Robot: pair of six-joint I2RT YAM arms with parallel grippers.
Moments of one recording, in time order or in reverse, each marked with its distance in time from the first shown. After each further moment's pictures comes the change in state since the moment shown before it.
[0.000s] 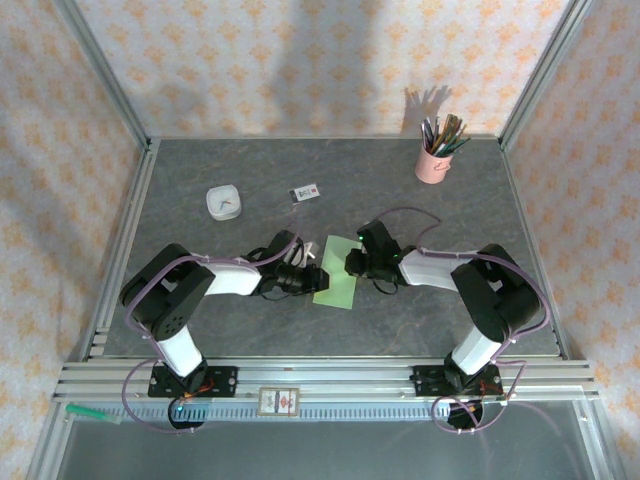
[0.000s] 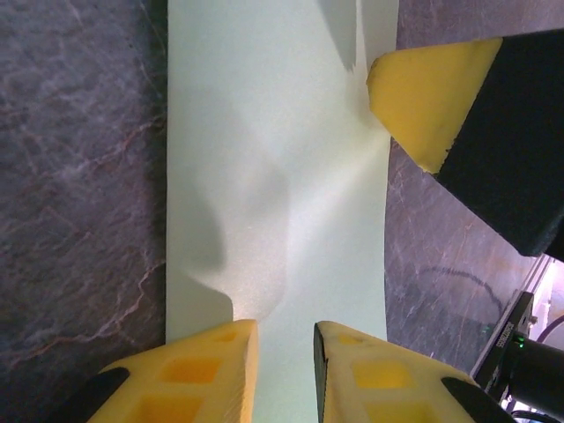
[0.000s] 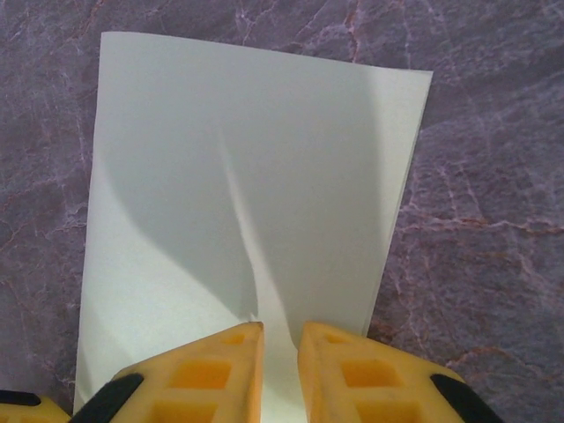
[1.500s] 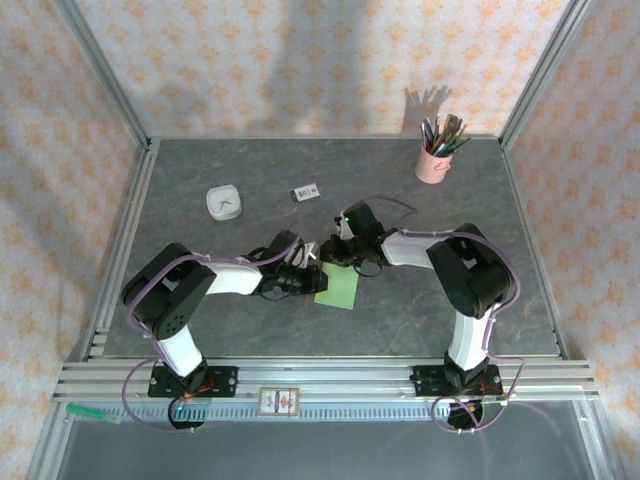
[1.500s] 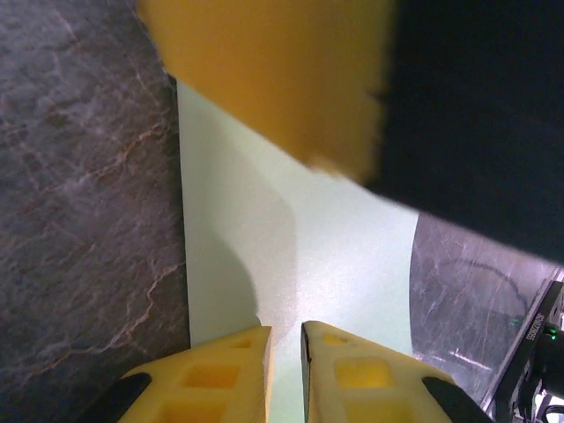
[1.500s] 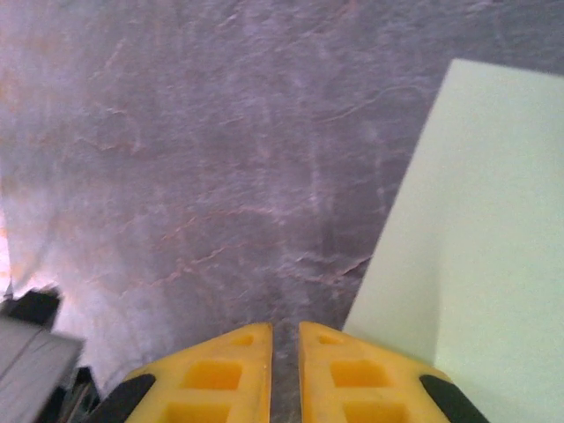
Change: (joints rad) left arm -0.001 0.014 0.007 -0.026 -0.028 0.077; right arm -0.016 0.219 0.235 0.040 -0.369 0.031
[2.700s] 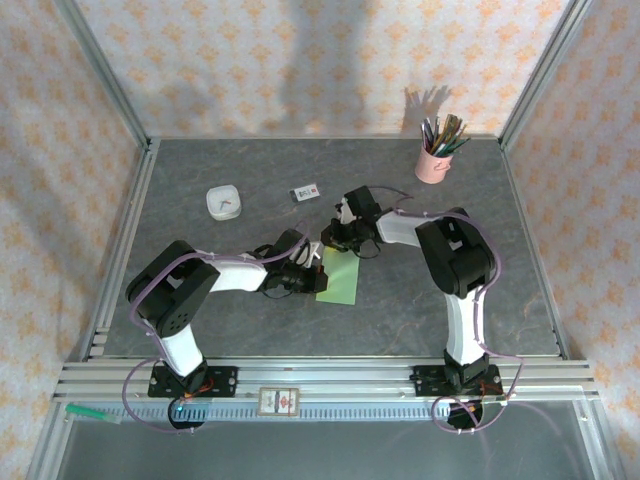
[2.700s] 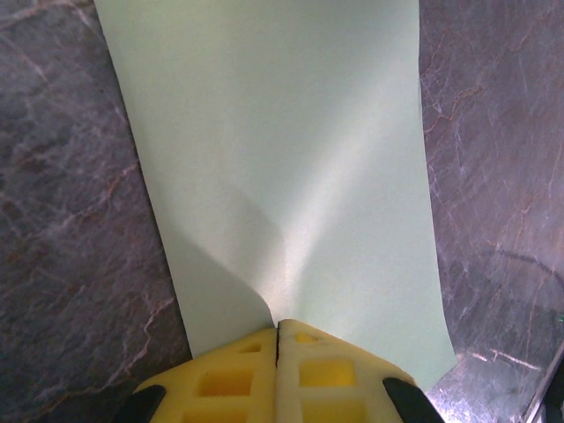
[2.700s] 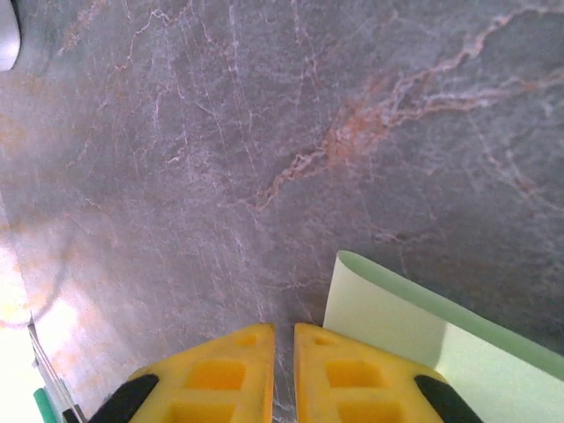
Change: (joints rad) left arm -0.020 0.040 0.051 -0.079 -0.048 0.095; right arm -0.087 0.179 0.244 -0.150 -0.084 -0.016
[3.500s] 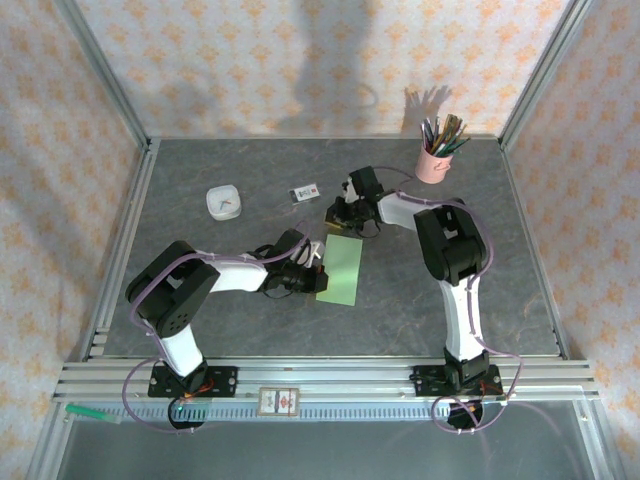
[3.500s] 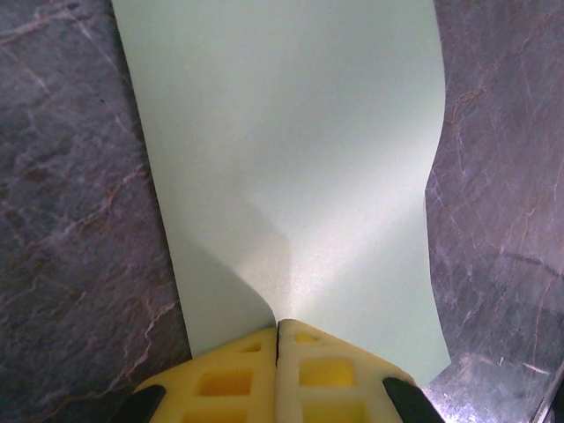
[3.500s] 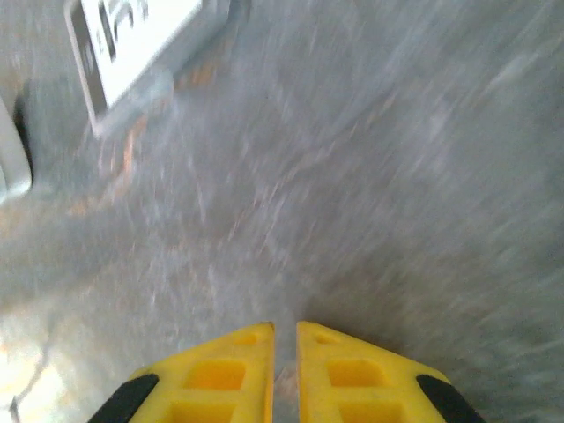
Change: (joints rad) left arm -0.006 -0.006 0.001 0.000 -0.014 0.007; right arm -0.087 0.121 0.233 -0.070 0.074 -0.041
